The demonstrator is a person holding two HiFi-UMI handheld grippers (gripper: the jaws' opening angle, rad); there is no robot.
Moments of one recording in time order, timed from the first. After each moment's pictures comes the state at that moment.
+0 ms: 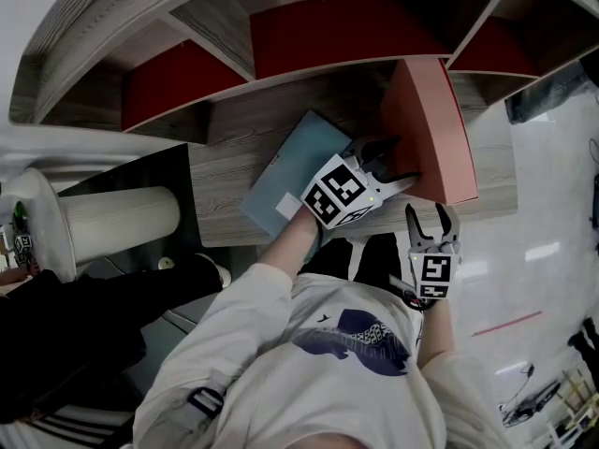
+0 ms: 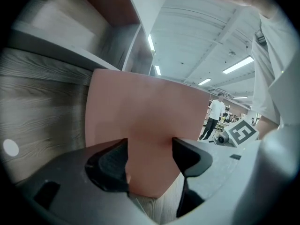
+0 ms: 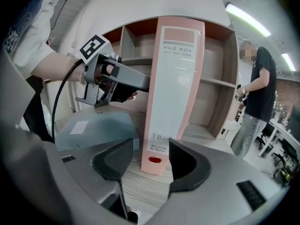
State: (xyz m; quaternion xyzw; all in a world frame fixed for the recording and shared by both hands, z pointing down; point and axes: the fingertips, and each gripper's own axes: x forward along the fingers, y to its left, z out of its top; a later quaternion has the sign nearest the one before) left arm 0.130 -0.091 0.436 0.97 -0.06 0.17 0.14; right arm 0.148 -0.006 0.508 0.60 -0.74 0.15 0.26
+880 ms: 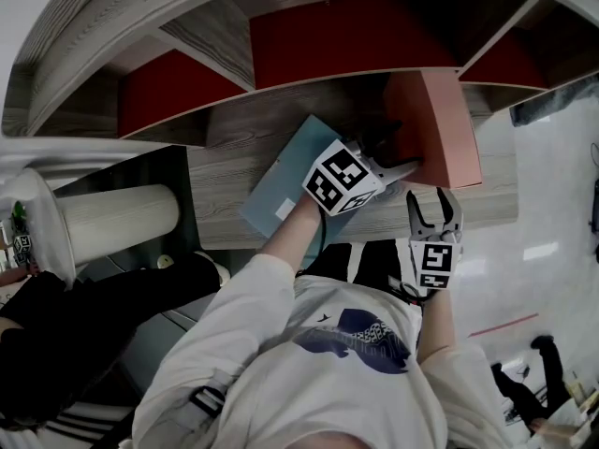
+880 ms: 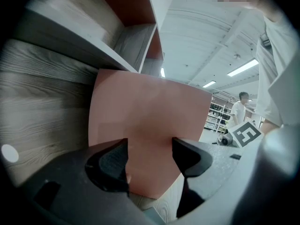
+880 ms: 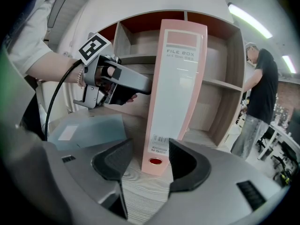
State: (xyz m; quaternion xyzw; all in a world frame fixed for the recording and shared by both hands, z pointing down) left arm 0.137 -0.141 0.438 0.97 -0.08 0.16 0.15; right arm 0.154 -0.055 0.507 0.61 -0.74 0.14 0.26
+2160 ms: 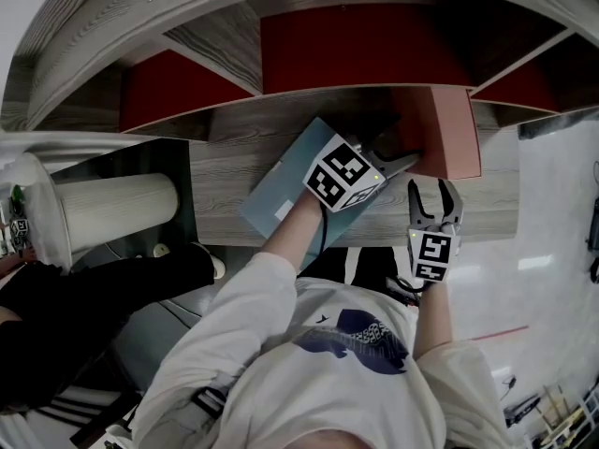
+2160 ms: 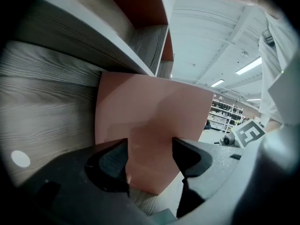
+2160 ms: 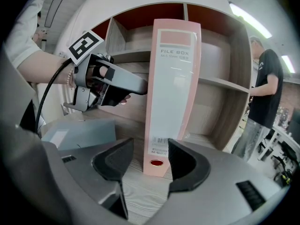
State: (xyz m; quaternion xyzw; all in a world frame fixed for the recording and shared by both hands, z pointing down) left arm 0.130 -0.180 0.440 0.97 -0.13 0.16 0.15; right arm 0.158 -0.102 0.508 0.61 -0.73 0.14 0.26
